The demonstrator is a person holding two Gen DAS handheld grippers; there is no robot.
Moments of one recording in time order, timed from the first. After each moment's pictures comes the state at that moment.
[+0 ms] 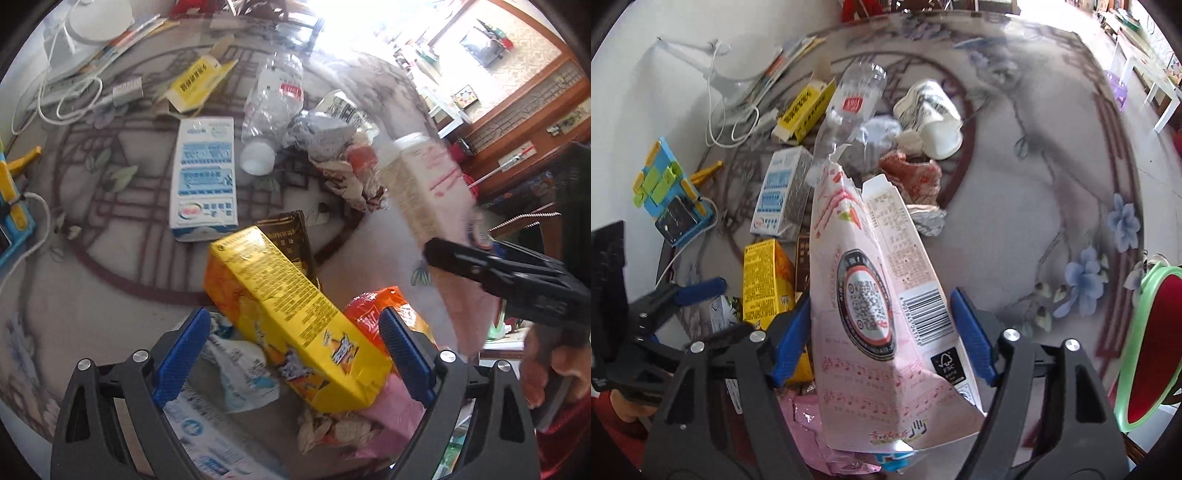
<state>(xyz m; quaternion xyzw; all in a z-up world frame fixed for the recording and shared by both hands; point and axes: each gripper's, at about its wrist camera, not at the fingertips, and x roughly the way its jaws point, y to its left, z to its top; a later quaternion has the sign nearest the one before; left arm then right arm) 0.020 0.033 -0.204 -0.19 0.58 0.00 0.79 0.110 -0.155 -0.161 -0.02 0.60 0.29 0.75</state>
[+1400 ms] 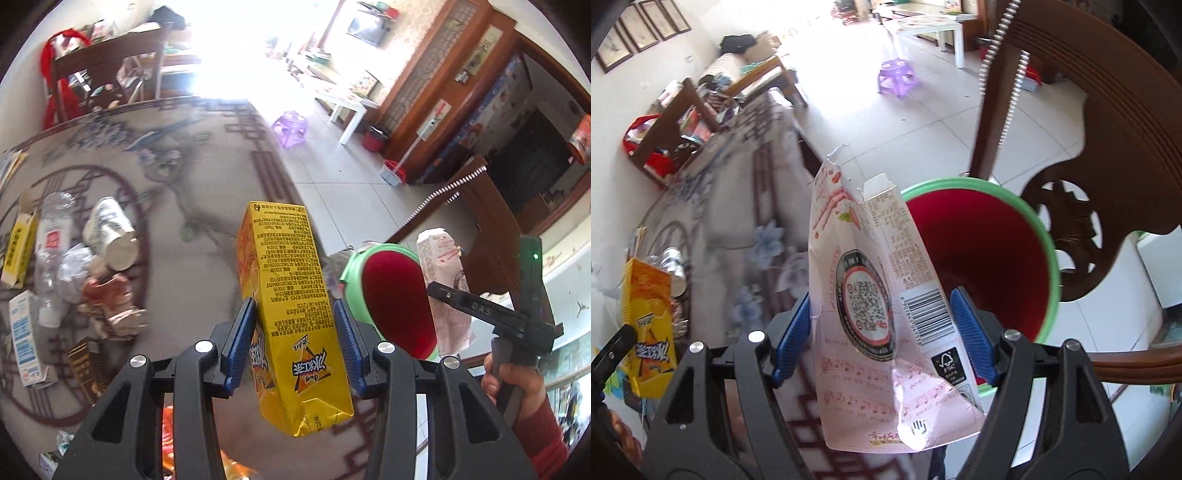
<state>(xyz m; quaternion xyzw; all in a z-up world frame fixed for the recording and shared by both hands) 0.107 -0.180 -0.122 -0.09 0.49 -0.16 0.85 0.113 -0.448 -0.168 0.17 0.53 -0.06 0.83</state>
